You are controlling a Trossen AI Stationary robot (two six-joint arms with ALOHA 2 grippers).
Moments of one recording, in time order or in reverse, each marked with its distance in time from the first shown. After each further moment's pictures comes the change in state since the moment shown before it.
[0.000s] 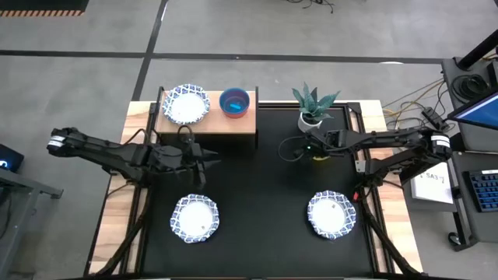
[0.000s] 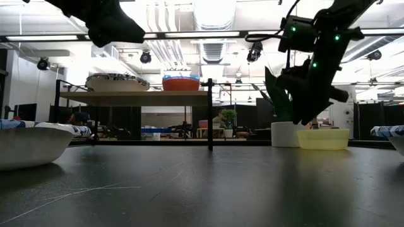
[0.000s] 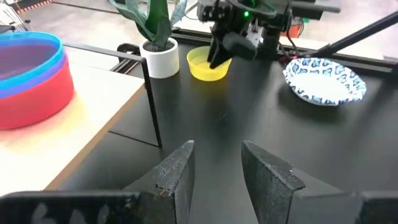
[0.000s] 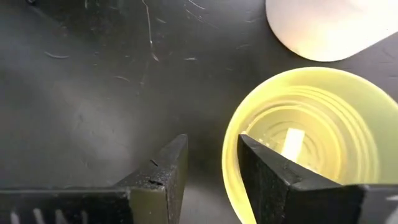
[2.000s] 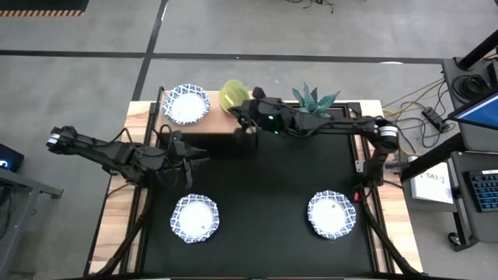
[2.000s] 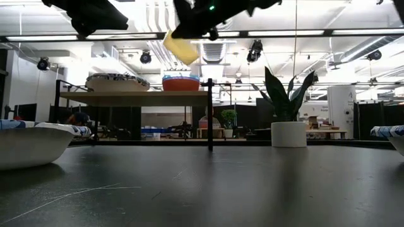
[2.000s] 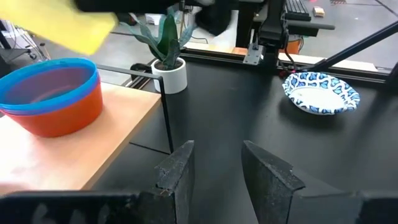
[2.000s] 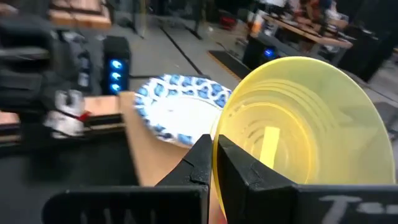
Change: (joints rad) left arm -0.090 -0.171 -0.005 -0.107 -0.111 0.024; right arm 0.041 0.509 0.805 0.692 -0.046 -0.921
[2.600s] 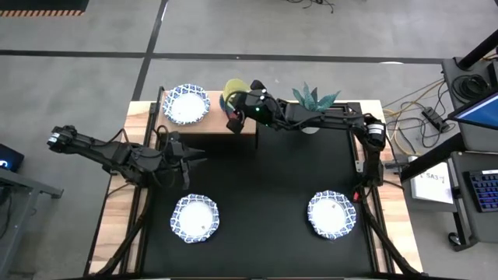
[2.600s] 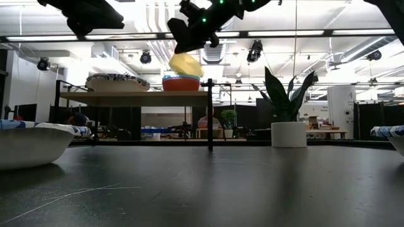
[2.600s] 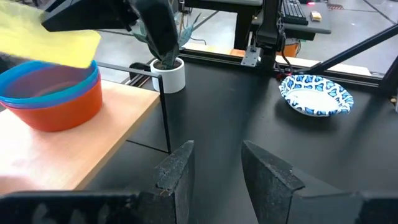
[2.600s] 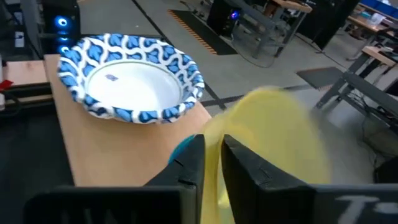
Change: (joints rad) left arm -0.031 -0.032 -0.007 -0.024 -0.024 -0.033; right arm -0.043 0.133 0.214 -0.235 0.144 -0.003
